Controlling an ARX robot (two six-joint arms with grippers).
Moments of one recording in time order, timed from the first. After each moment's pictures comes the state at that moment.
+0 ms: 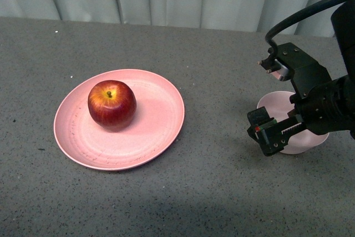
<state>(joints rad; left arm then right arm) 0.00 0.00 0.02 0.00 0.00 0.00 0.23 2.02 0.86 0.14 -0.15 -0.22</state>
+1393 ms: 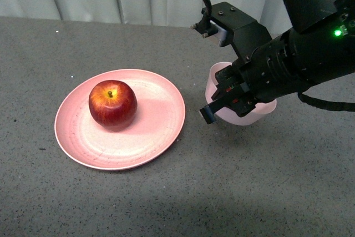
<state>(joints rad) 0.00 0.00 0.02 0.00 0.00 0.00 0.41 1.96 1.01 0.00 -0.25 -0.25</state>
